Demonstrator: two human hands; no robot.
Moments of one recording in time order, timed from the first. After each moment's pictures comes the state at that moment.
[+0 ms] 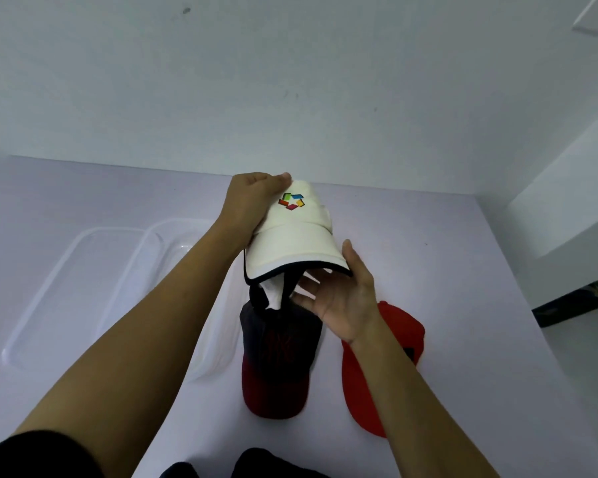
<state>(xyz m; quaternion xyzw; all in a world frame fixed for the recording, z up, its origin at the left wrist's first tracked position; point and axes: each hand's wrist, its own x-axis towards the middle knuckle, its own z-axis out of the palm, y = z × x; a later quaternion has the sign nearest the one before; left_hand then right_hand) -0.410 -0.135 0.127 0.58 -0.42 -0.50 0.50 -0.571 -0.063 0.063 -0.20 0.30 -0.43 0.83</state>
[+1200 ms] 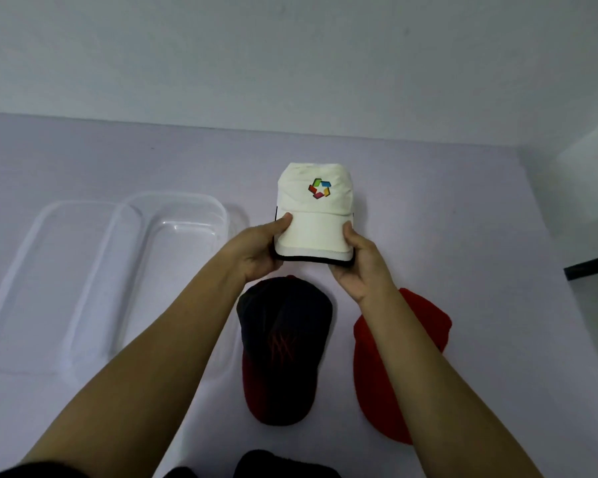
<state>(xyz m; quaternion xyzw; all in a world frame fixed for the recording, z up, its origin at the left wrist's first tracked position) -0.412 -0.163 -0.001 0.53 -0.09 -0.77 0.34 -0.581 -0.149 -0.015 -0.04 0.40 -0.49 0.77</state>
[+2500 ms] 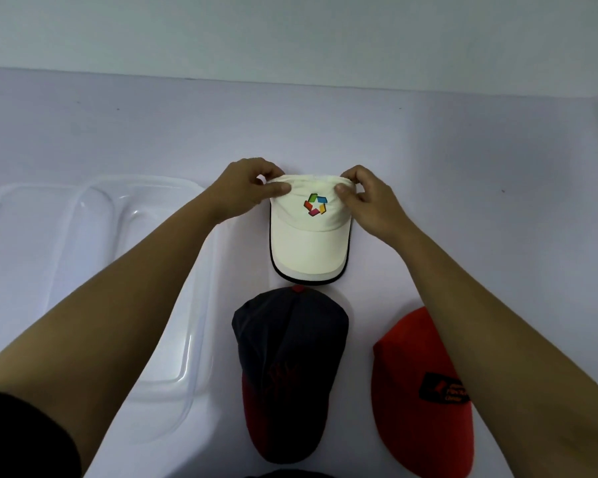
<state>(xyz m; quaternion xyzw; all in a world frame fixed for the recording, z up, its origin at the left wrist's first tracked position) -0.372 -0.263 -0.056 0.61 -0.62 -0.46 0.17 -0.604 -0.253 -0.074 -0.62 0.59 -0.24 0.46</state>
